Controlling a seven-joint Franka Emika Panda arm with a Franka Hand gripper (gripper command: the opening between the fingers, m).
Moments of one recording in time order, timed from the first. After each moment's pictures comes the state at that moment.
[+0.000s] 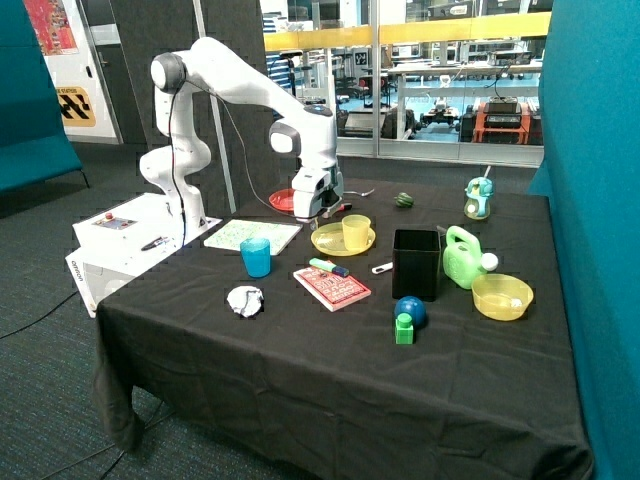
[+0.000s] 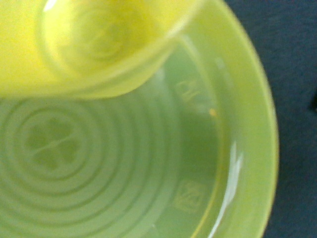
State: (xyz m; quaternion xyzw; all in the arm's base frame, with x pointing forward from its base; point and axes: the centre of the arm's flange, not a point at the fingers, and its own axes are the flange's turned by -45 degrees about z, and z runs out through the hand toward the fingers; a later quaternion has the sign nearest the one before) arm 0.601 -0.107 0.364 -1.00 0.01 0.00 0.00
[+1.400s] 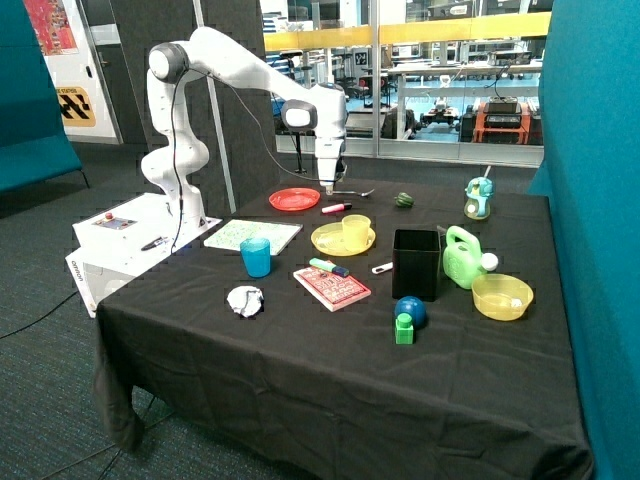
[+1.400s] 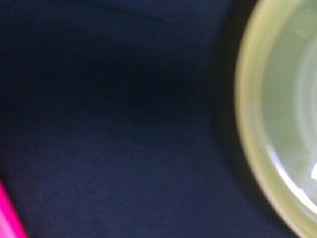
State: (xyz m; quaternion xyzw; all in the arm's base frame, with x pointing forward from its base) arm 0.559 0.057 0.392 -0.99 -0.17 0.00 0.00
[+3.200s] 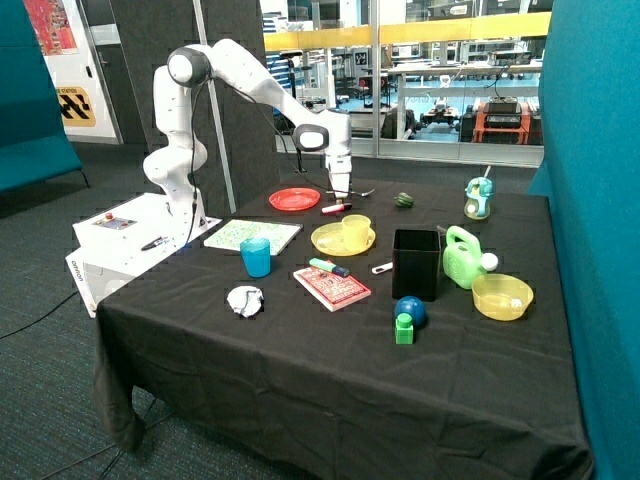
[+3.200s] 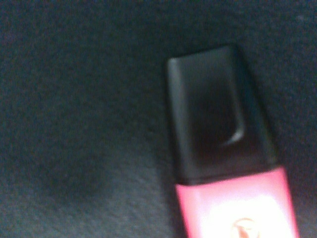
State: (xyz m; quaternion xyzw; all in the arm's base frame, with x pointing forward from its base) arm 0.523 0.175 0.306 -0.96 -0.29 0.00 0.00
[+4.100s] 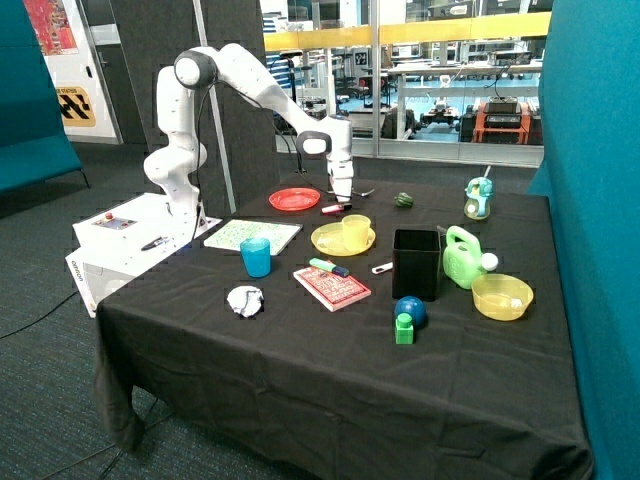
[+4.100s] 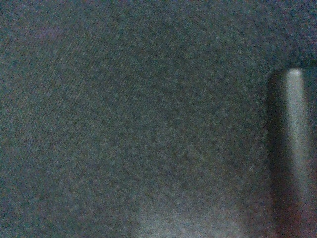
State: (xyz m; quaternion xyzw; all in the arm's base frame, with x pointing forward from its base) arm 0.521 0.192 0.283 -0.95 -0.30 0.00 0.00
